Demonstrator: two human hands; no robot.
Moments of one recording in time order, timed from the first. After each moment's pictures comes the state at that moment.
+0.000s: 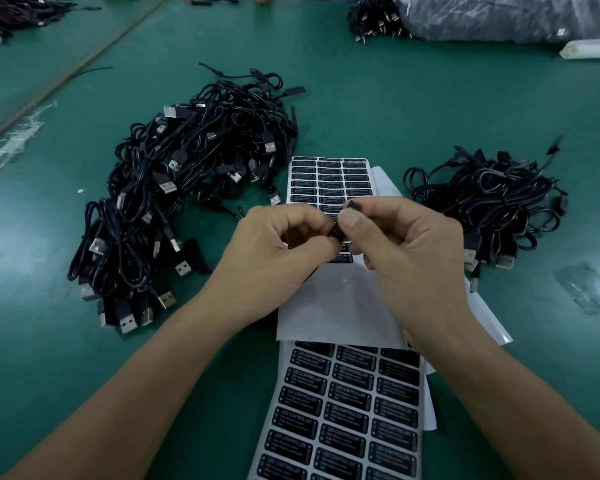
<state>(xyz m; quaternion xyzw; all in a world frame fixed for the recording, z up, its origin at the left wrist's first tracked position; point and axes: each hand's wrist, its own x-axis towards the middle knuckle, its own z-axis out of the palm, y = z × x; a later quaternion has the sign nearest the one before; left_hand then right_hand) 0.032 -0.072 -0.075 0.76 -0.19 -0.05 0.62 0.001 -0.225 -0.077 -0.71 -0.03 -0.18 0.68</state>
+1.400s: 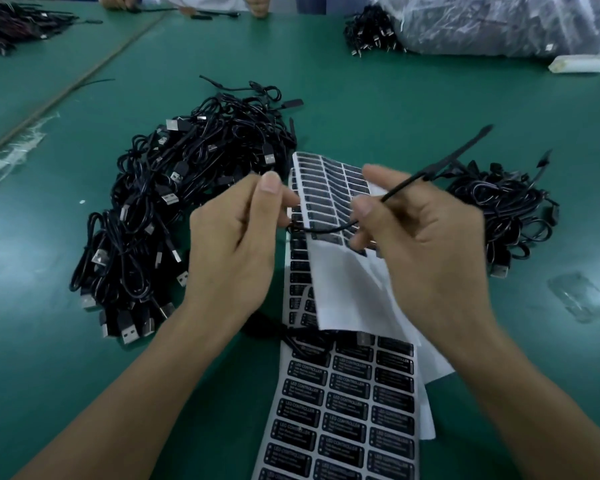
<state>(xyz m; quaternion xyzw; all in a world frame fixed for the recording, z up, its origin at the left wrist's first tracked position) 0.036 -0.064 -0.070 0.79 -0.15 0.23 0.55 0.003 -0.231 -0.056 -0.80 -0.05 -0.24 0.56</state>
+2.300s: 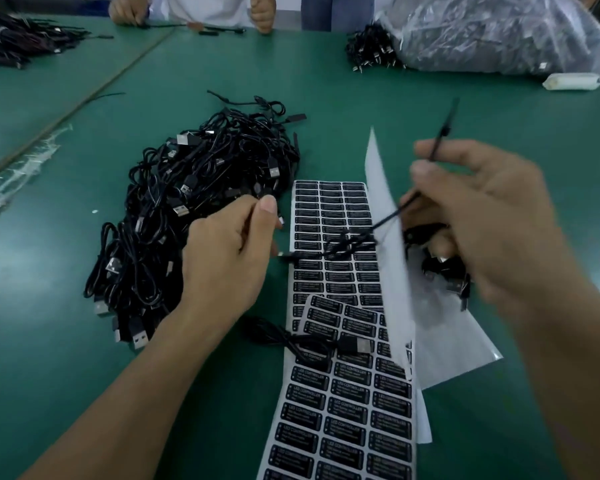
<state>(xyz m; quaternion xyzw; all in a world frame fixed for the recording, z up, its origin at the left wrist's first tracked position) 0.051 -0.045 -0.087 0.85 -0.10 0.21 0.47 0.015 -0.266 -0.013 -0.73 0.04 -0.13 0.67</state>
